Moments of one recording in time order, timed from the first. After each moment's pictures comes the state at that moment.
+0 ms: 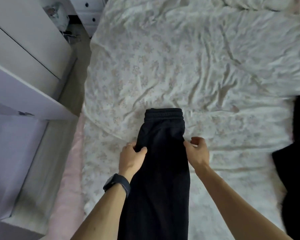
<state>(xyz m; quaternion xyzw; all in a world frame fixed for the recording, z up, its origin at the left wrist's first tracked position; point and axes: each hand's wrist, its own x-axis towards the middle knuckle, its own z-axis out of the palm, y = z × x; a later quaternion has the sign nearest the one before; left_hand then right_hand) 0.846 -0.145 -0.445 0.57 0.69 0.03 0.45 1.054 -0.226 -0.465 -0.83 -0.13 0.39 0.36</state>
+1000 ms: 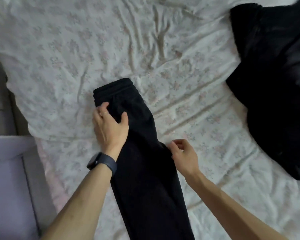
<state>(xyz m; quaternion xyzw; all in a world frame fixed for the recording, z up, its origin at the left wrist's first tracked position) 0.938 -0.140 -0.431 0.78 0.57 0.06 0.24 1.008 -0.352 -0.458 -0.79 0.06 0.43 0.43</state>
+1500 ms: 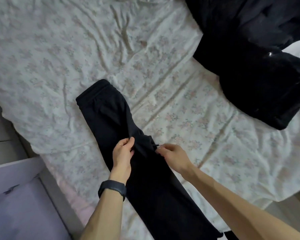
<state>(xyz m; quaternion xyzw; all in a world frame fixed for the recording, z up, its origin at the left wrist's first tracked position) 0.894 -0.236 -0.433 0.47 0.64 -0.02 0.61 0.966 -0.402 -0.446 -0.70 0.09 0.55 0.44</state>
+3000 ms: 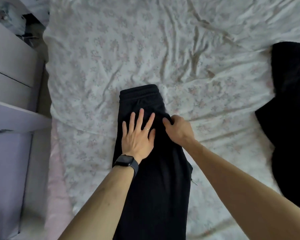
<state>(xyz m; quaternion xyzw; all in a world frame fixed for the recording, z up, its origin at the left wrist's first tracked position) 0.924 -0.163 -0.484 0.89 0.41 -0.14 0.11 1.081 -0.231 -0.490 -0.85 -0.27 0.38 0.24</state>
